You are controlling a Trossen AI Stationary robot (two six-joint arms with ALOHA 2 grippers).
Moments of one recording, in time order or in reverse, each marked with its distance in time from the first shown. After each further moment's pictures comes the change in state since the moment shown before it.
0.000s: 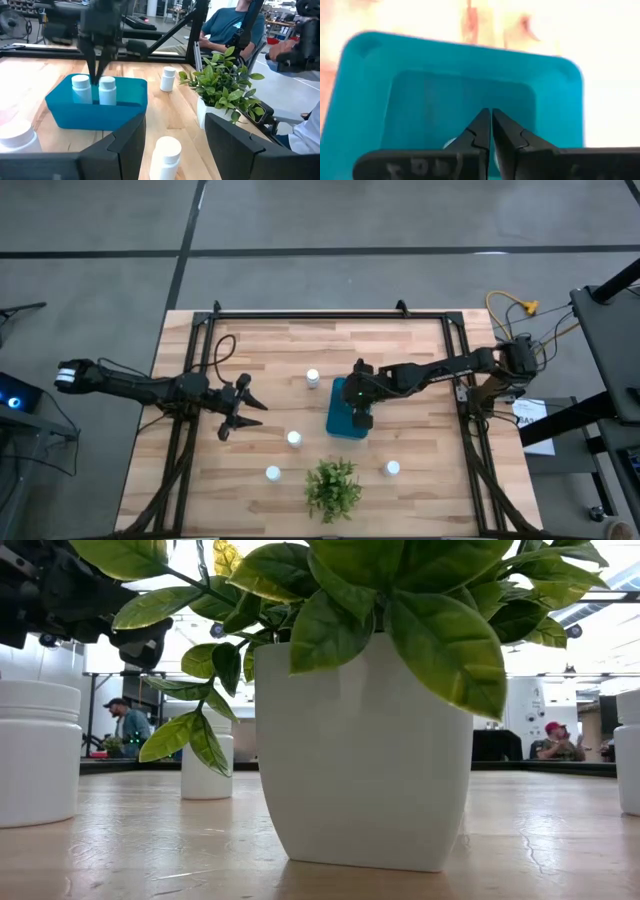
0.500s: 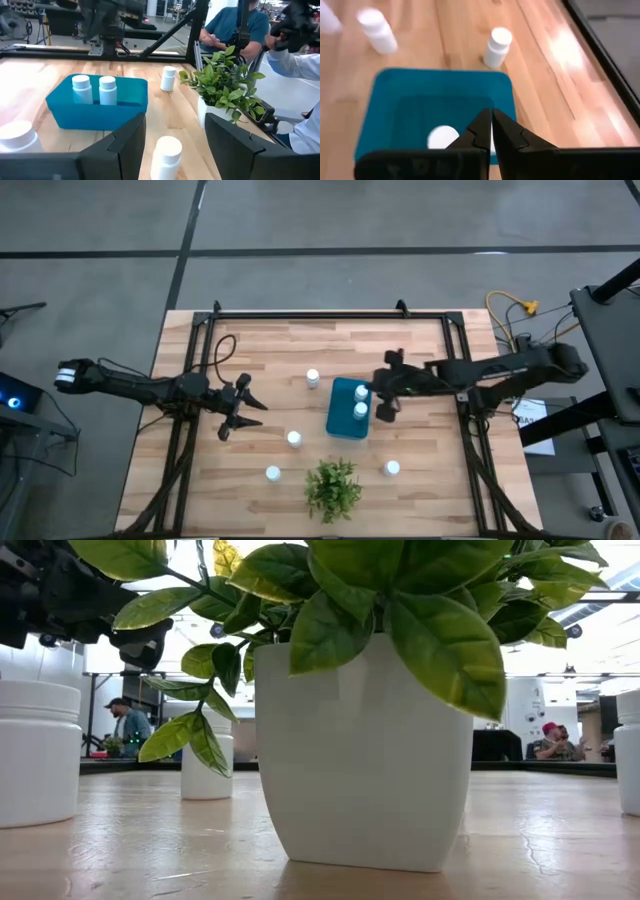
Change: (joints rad) left arm 0.001 0.002 0.001 0.000 0.000 0.012; right arm 0.057 -0.445 -0.248 0.102 0.147 0.075
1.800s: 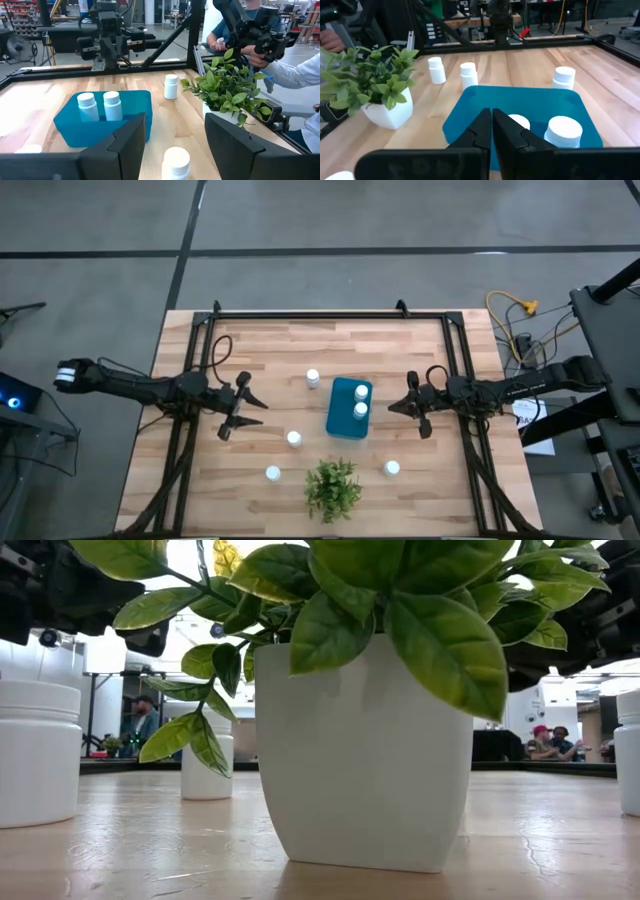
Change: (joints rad) left arm 0.000 0.018 0.012 0.040 0.000 0.097; right arm -0.001 -0.473 -0.798 0.906 -0.323 -0.001
